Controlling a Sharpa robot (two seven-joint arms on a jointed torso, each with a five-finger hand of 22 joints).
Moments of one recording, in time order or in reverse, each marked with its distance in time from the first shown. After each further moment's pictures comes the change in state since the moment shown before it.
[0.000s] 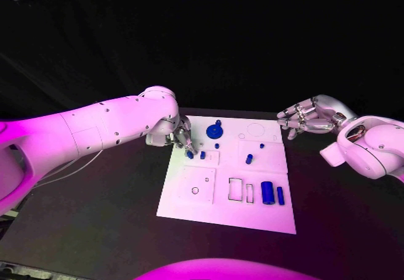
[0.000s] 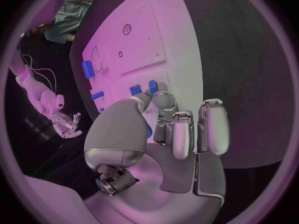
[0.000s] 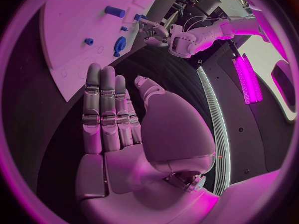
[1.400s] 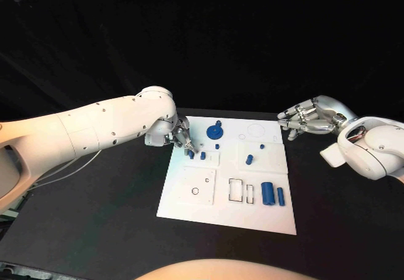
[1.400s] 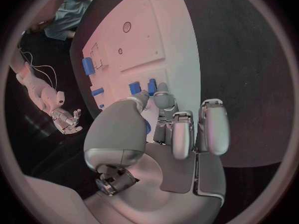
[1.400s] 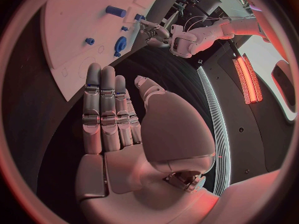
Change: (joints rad) left arm 0.000 -0.019 0.004 0.013 0.012 -0.033 -0.002; left_hand 0.012 0.010 -0.021 0.021 0.000 0.011 -0.004 -0.017 0.007 0.000 0.000 0.000 0.009 0.000 0.000 0.000 0.001 0.000 0.000 0.000 0.000 0.001; right arm -0.001 0.001 0.000 -0.004 0.000 0.000 0.000; right_hand 0.000 0.000 0.000 0.000 0.000 0.000 0.000 0.000 0.000 0.000 0.000 0.000 0.000 0.000 0.000 0.000 0.000 0.000 0.000 0.000 0.000 0.000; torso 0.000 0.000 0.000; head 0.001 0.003
